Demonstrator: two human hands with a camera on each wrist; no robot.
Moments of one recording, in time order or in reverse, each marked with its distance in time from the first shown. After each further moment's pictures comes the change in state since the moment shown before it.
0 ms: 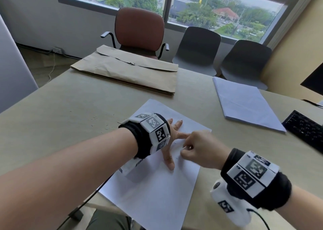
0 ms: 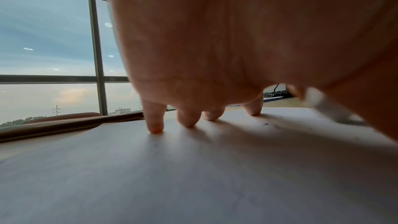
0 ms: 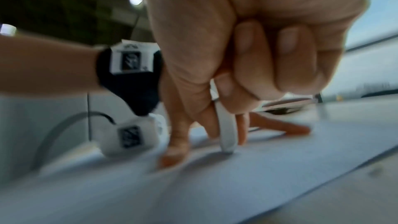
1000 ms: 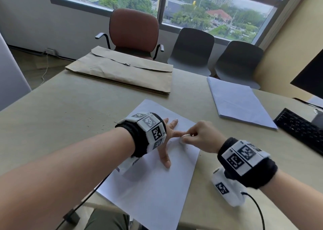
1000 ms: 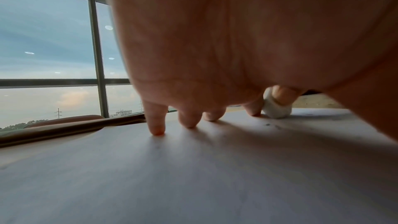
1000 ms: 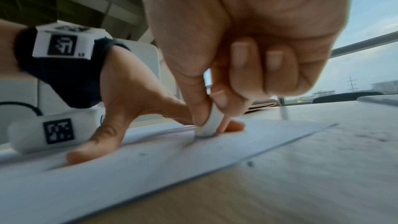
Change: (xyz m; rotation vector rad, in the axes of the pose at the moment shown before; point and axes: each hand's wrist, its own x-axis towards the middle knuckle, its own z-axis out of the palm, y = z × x) left_hand -0.005 0.000 -0.001 -0.031 0.002 -0.001; right_hand 0.013 0.023 -0.009 0.129 0.075 0.106
